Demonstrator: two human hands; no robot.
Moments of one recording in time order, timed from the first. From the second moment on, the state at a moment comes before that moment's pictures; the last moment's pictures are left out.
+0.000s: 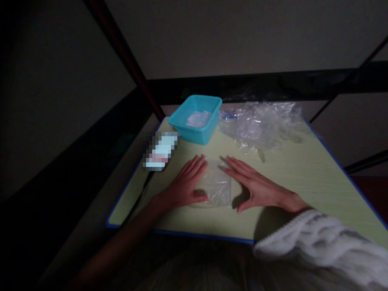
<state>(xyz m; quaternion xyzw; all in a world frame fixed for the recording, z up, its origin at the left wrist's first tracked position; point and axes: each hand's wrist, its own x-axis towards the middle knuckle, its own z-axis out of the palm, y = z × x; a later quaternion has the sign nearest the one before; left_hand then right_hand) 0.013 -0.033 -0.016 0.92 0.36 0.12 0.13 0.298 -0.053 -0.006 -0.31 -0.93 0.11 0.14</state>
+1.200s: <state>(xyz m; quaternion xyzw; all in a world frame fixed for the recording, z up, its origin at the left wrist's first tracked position) -0.014 -0.048 -0.017 0.83 0.39 0.26 0.31 0.285 -0.059 -0.012 -0.18 -0.94 -0.17 0.21</state>
